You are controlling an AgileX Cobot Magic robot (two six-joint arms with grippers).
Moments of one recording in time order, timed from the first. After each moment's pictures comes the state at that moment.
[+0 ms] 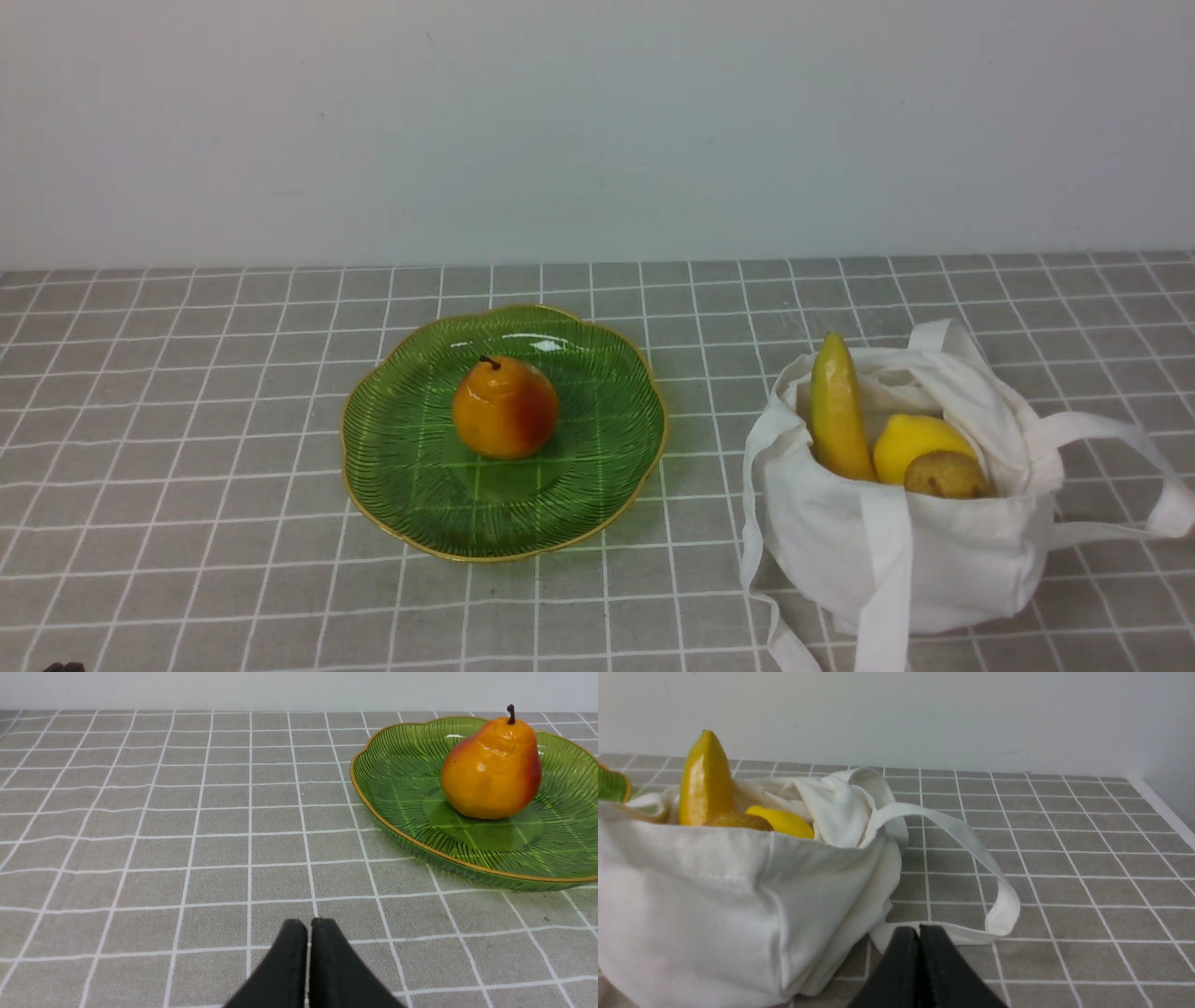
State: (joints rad) right arm 0.00 -0.02 0.02 0.01 0.35 -0.03; left arm -0.01 -0.02 0.03 -0.12 0.37 0.07
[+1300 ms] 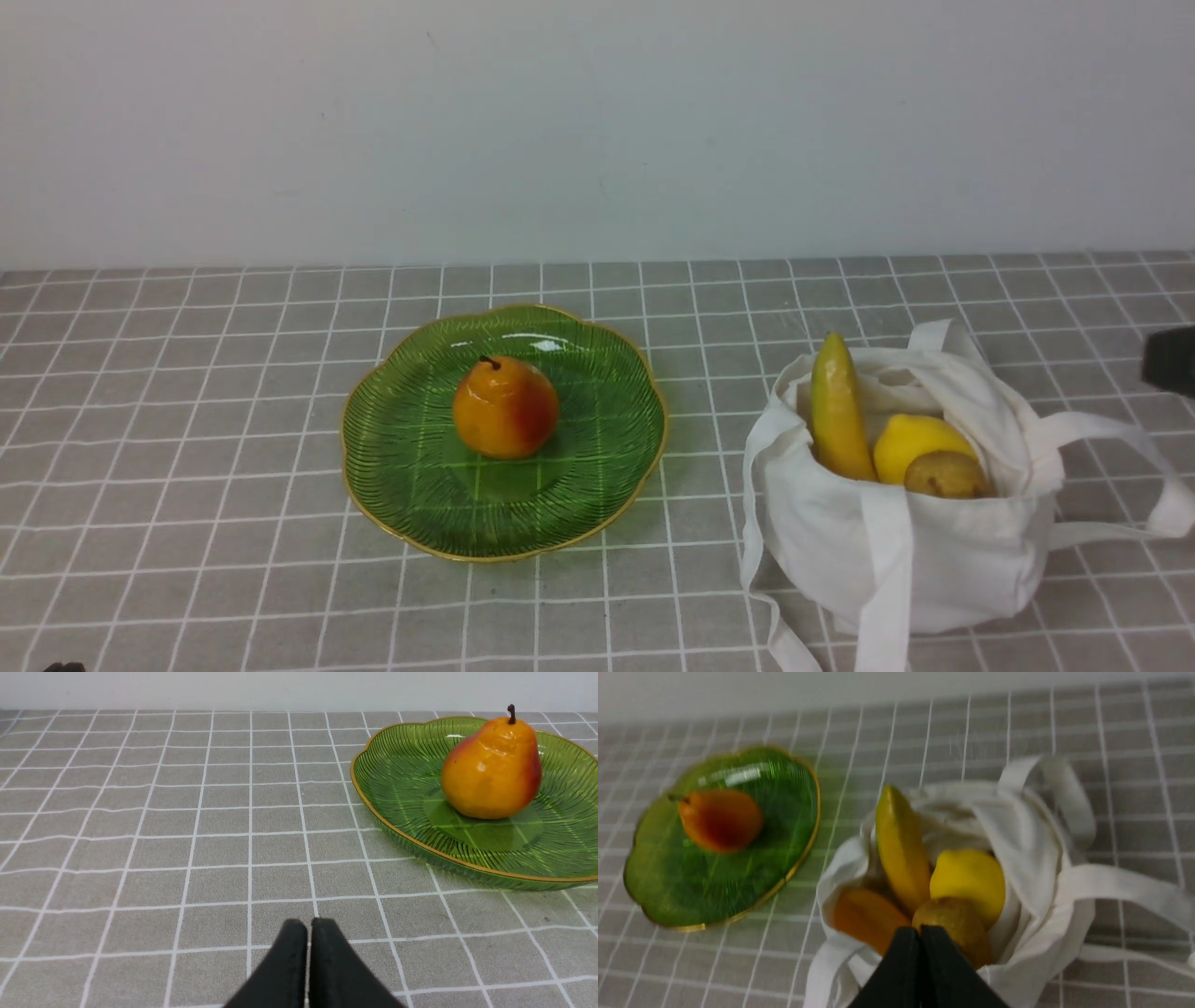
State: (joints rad) right arm 0.02 1.01 -0.93 0.44 0.95 -0.24; left arm -0.01 -0.02 0.03 -0.12 0.37 0.07
